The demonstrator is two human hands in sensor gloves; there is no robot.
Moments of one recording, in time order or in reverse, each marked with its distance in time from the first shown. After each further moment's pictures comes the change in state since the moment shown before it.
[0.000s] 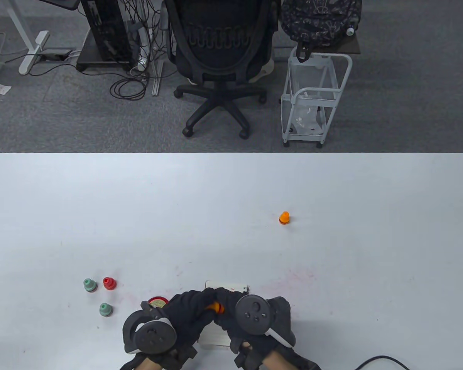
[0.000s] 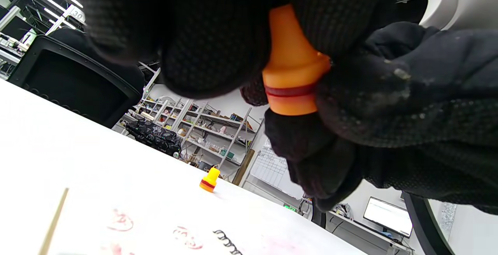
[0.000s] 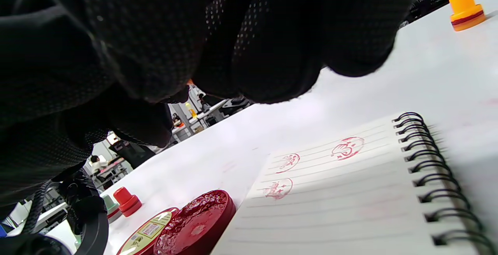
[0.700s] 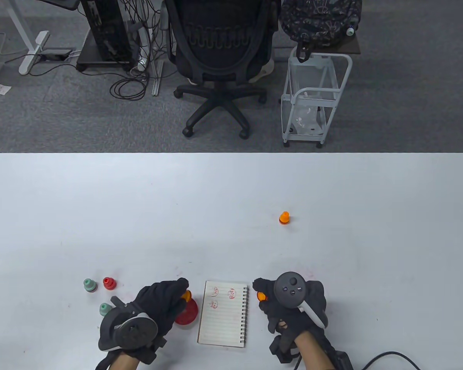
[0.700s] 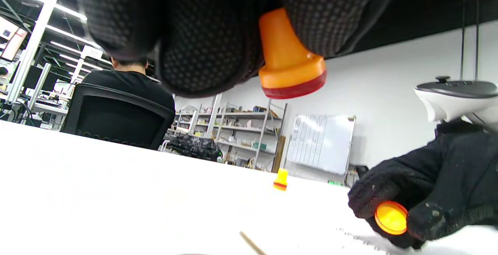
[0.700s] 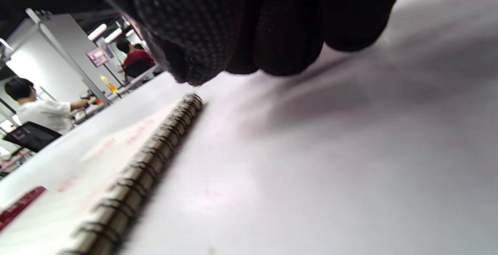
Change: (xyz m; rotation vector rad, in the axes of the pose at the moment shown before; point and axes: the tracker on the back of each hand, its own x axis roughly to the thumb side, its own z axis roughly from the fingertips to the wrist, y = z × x) left_hand -0.029 0.034 0.012 -0.090 0.026 -0.285; right_hand -0.108 -0.004 -0.007 0.152 0.316 0.031
